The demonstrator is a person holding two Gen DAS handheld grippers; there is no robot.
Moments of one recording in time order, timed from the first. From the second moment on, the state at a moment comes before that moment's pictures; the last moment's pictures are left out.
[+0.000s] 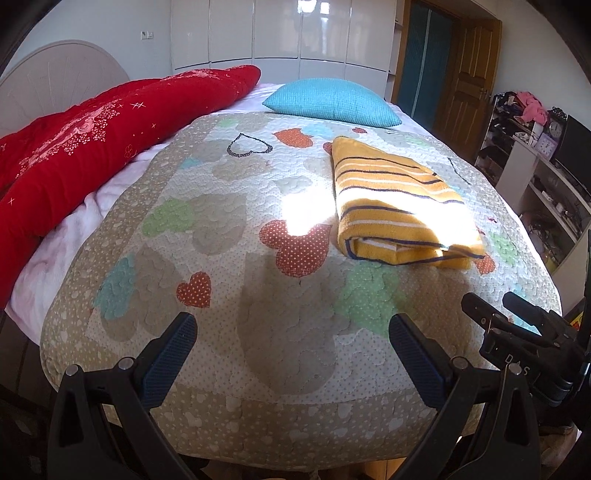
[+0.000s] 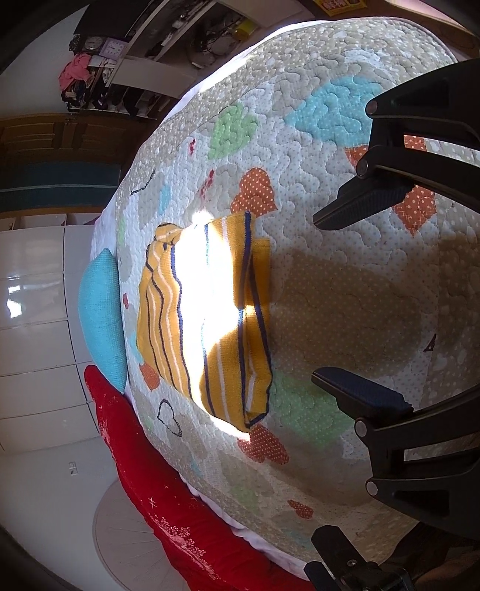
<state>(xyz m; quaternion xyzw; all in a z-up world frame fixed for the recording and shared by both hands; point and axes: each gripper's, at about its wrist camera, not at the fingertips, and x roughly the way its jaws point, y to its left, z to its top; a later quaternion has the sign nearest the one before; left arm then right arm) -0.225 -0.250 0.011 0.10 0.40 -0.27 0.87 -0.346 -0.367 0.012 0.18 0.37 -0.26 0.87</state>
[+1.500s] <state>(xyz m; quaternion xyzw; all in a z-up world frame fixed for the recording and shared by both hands) -0.222 -0.257 -0.009 0.10 0.45 -0.28 0.84 -0.344 -0.367 -0.002 0.18 0.39 -0.26 0.86</state>
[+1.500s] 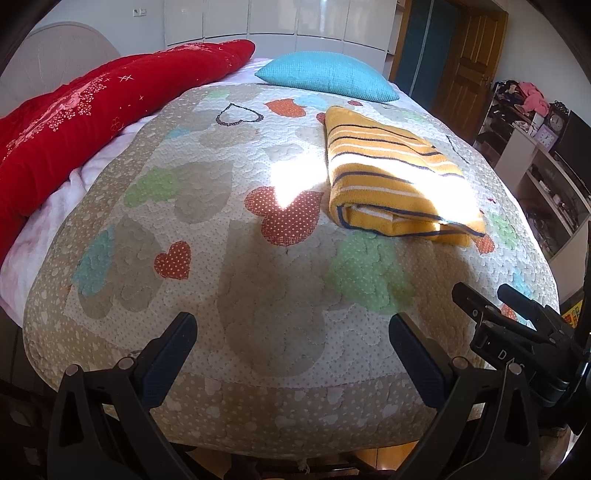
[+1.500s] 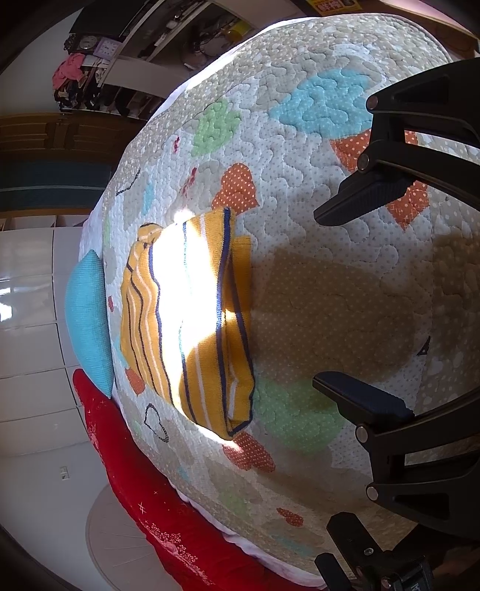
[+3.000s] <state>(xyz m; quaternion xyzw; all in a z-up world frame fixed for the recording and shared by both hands) -0.232 -0.264 -0.021 0.09 0.46 -0.32 0.82 -0.368 -0.380 -0.003 0.23 0.34 -0.28 0.87</state>
